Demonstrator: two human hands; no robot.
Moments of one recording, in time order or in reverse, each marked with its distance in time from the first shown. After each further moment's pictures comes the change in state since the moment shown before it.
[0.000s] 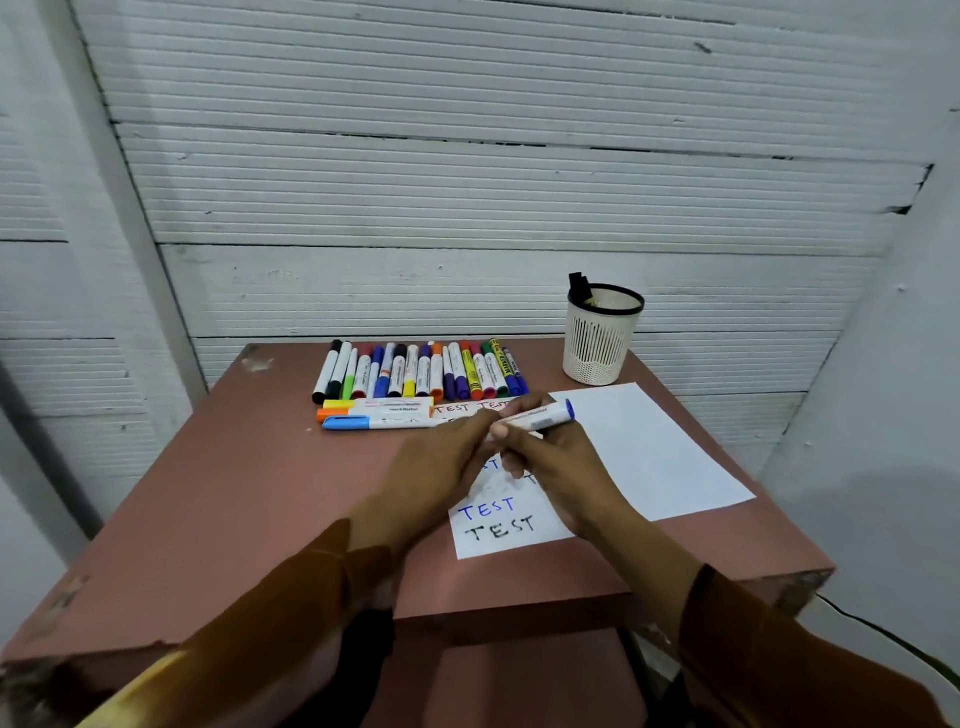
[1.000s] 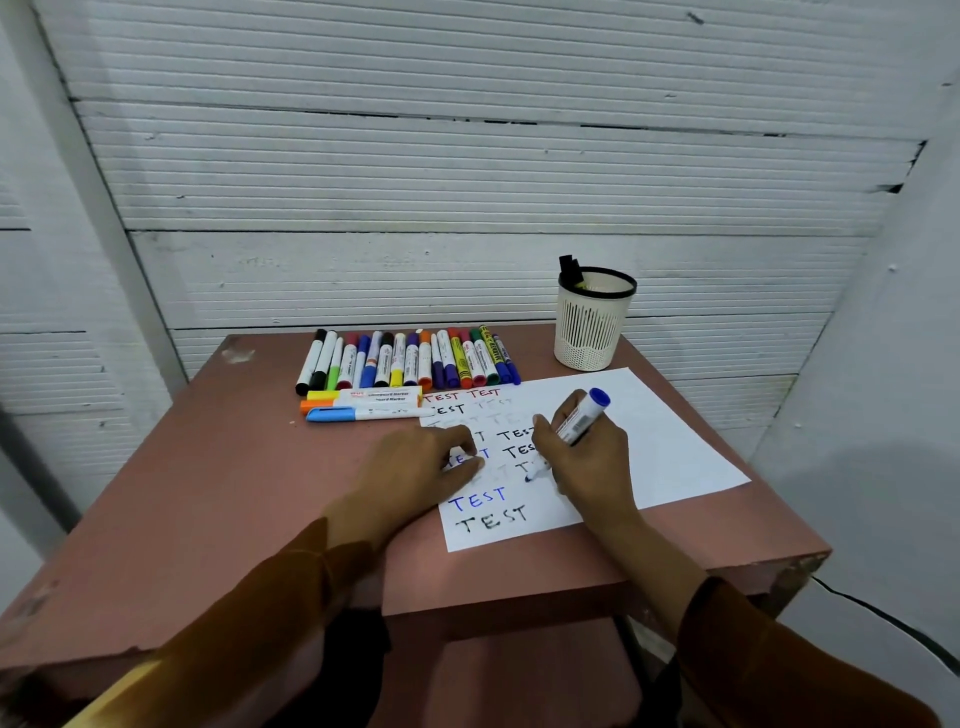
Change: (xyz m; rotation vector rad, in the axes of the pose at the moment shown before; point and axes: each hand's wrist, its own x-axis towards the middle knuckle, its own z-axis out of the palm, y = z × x) left_hand 0.000 -0.022 0.009 0.108 -0.219 -0.198; right_hand -0.010 0.015 -0.018 -0.497 0.428 -0.133
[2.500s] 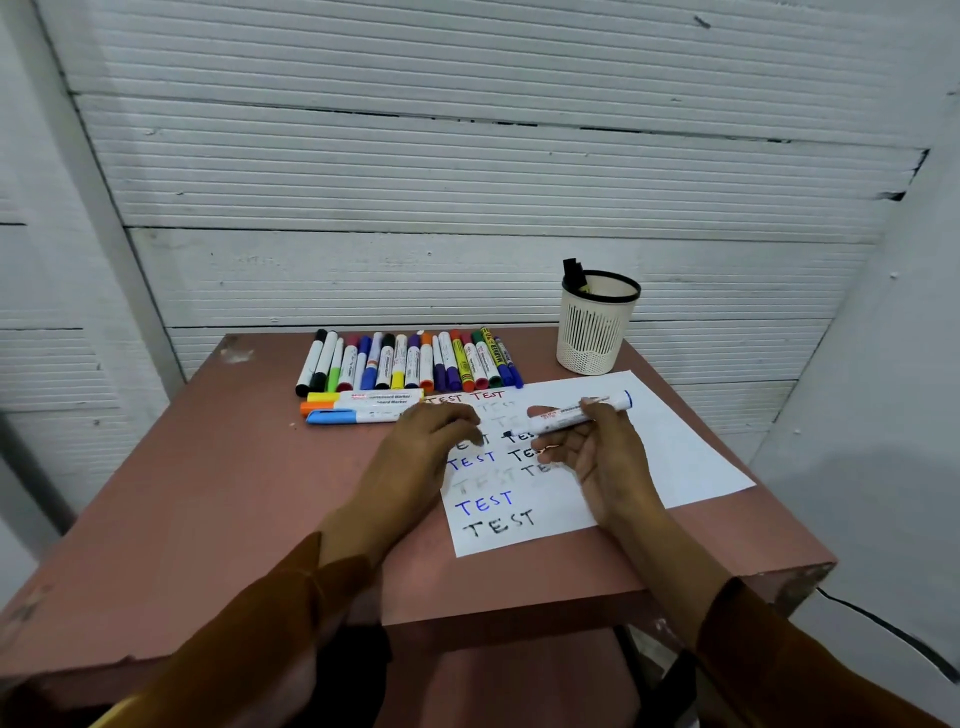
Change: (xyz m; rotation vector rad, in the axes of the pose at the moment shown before) left_hand -0.005 -0.004 0.001 -0.106 0.303 0.289; right_hand 0.021 0.002 -0.005 0.768 -0.086 0.407
